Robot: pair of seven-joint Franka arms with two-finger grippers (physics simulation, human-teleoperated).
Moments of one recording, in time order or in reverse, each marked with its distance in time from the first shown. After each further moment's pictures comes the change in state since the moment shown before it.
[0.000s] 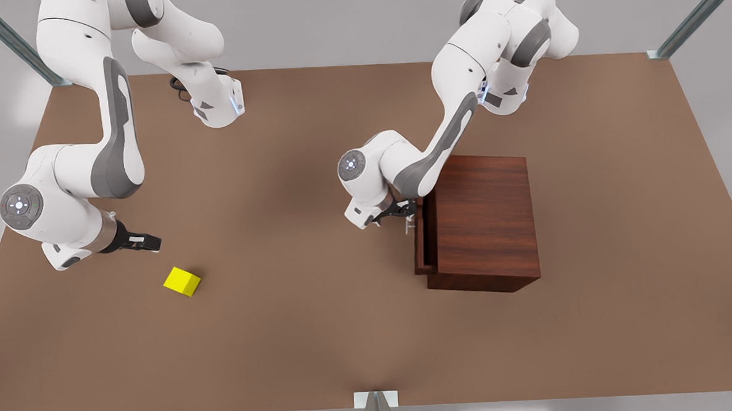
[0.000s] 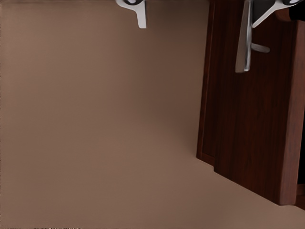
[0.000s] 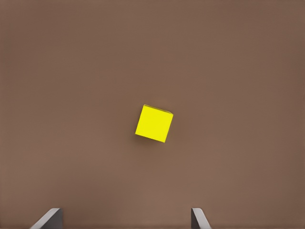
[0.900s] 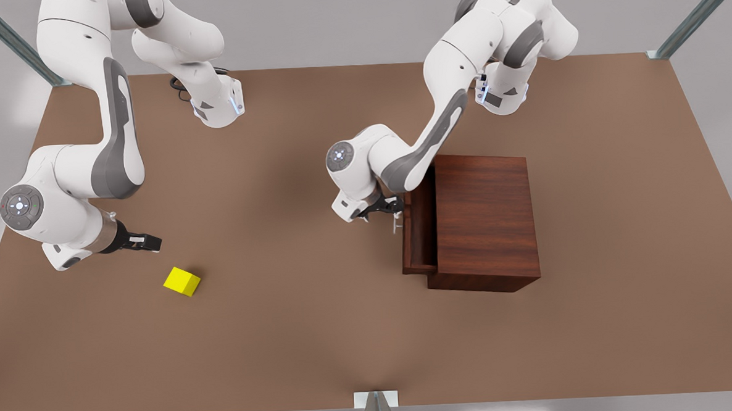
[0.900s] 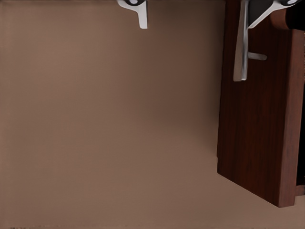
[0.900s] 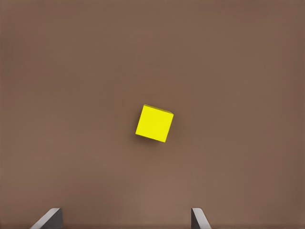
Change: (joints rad) left arm -0.046 0.023 0.003 0.052 -0.008 0.003 0.008; right arm 0.000 0.002 0.000 0.000 0.001 0.000 0.000
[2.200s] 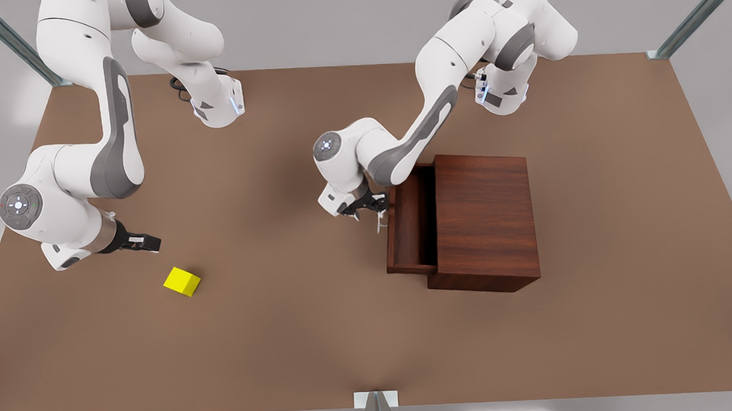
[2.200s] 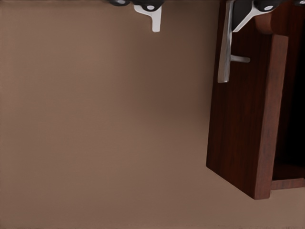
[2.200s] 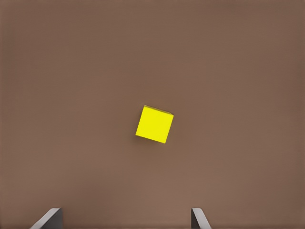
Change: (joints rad) left arm -0.045 0.034 0.004 0.086 0.003 -0.003 -0.039; right arm 0.000 0.000 0.000 0.005 0.000 0.001 0.002
